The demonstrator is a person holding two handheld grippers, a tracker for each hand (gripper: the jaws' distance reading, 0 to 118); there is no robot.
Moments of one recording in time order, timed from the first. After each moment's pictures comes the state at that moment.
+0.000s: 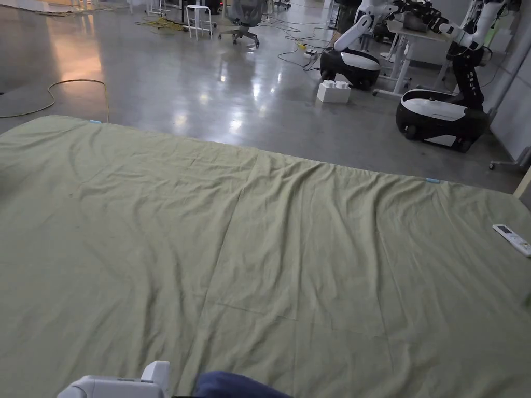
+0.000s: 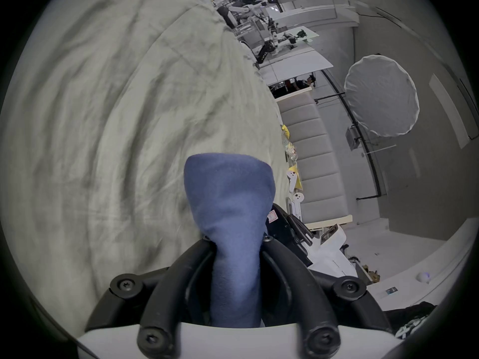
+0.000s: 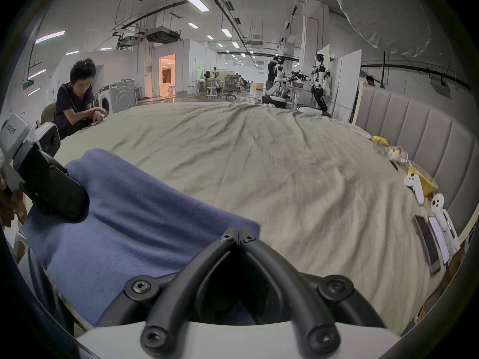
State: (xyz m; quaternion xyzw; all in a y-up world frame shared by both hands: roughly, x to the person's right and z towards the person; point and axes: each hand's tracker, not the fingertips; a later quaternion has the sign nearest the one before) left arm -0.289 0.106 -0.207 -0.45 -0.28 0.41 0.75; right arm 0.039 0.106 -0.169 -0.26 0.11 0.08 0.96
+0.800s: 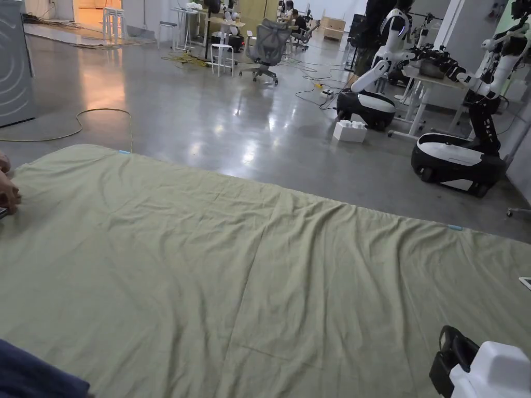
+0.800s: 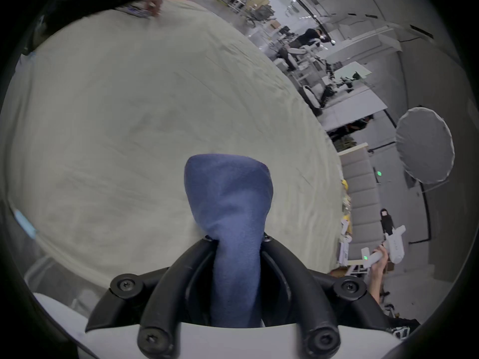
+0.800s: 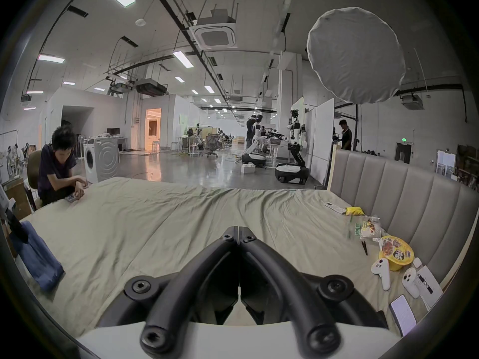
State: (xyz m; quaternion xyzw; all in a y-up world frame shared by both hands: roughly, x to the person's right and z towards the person) left arm -0.632 0.225 -0.127 -0.47 -0.03 0.36 0.81; right arm 0.087 0.296 -0.256 -0.09 0.05 0.05 0.99
